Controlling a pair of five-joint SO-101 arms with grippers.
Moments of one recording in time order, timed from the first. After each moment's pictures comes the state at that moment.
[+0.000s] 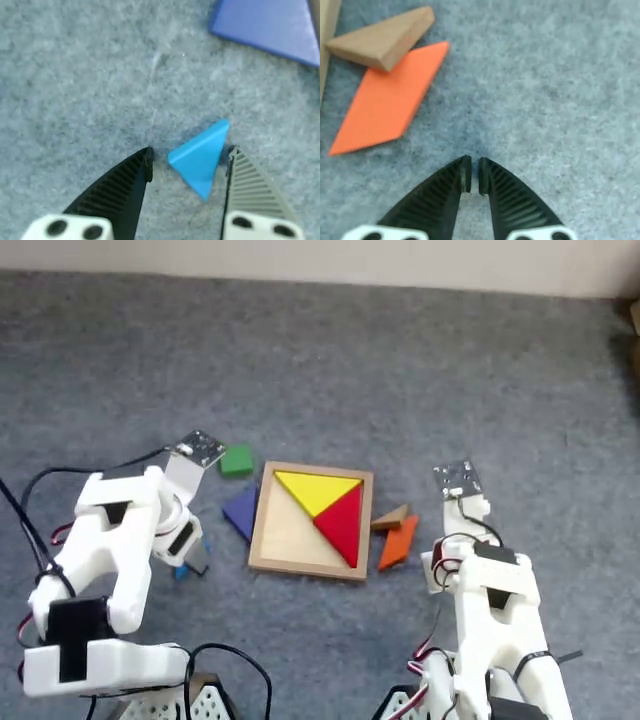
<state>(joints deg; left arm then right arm) -14.4 -0.9 43.6 56.9 -32.7 5.1 -30.5 70.5 39.5 25.9</state>
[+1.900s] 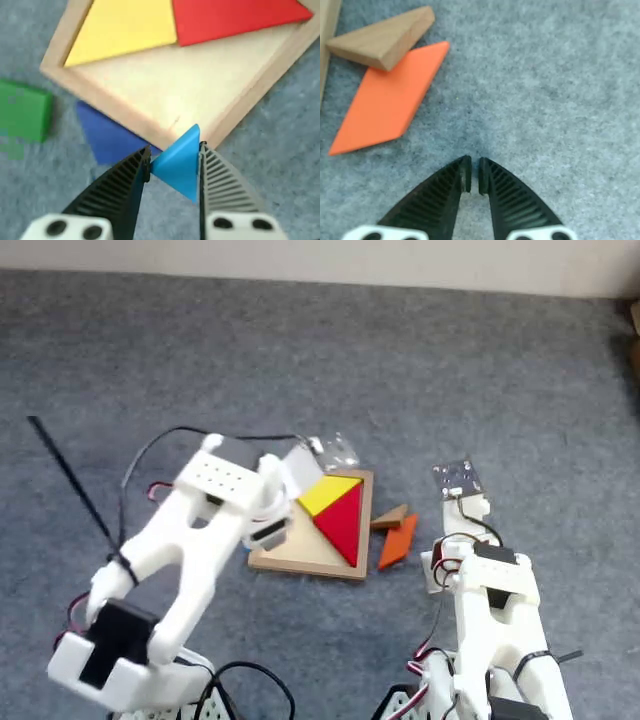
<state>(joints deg) 16.3 -5.7 28.5 72.2 -33.0 5.1 -30.5 70.5 39.4 25.9</state>
